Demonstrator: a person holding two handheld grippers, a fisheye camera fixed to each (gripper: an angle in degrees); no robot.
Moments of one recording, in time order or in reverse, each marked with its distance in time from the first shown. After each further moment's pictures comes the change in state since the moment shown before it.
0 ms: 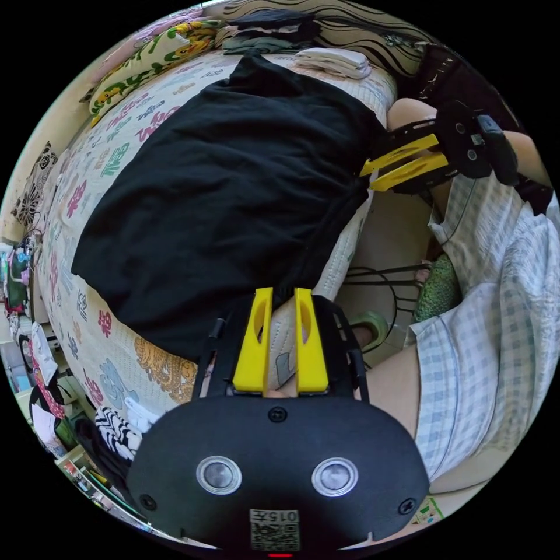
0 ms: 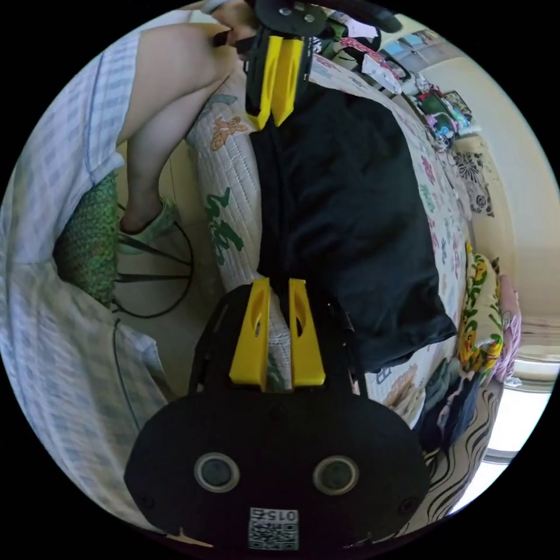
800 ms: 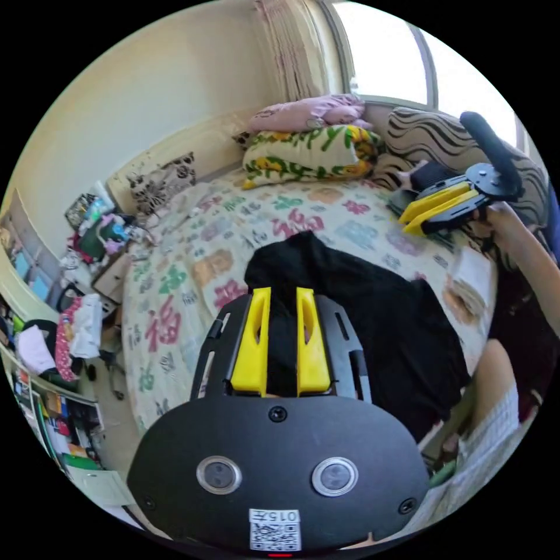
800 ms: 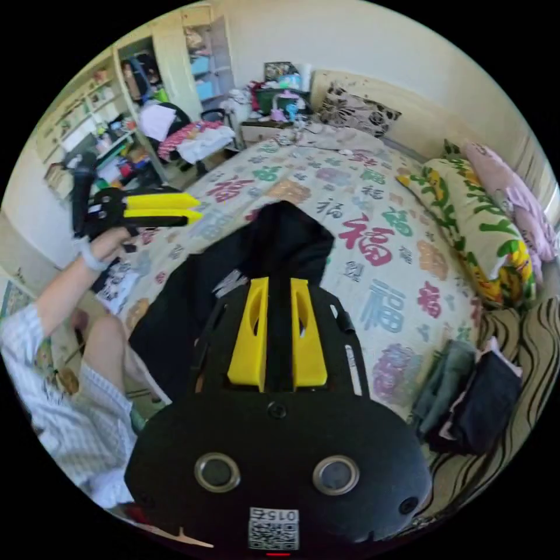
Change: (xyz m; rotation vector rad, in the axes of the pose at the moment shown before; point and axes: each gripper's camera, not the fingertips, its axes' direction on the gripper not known) left arm -0.277 -0.045 -0.069 0.451 -0.236 -0.430; right arm 0.492 0.077 -0.073 0.288 -0.292 0.668
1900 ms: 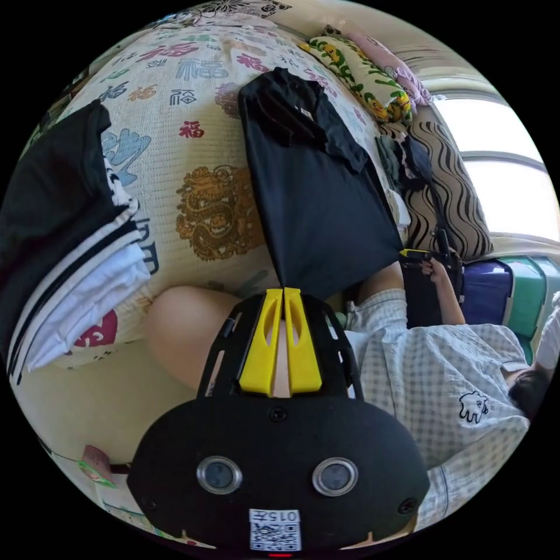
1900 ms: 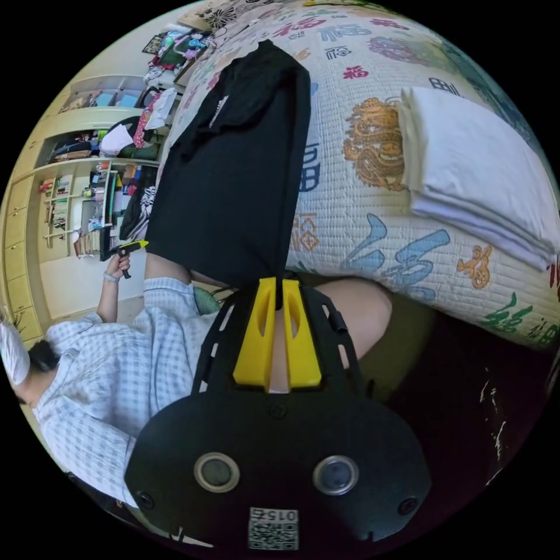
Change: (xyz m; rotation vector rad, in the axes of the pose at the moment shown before) left arm -0.055 0.333 0.094 -0.463 0.595 -0.535; right arm 0.147 0.289 -0.052 -0.422 -0.463 0.531
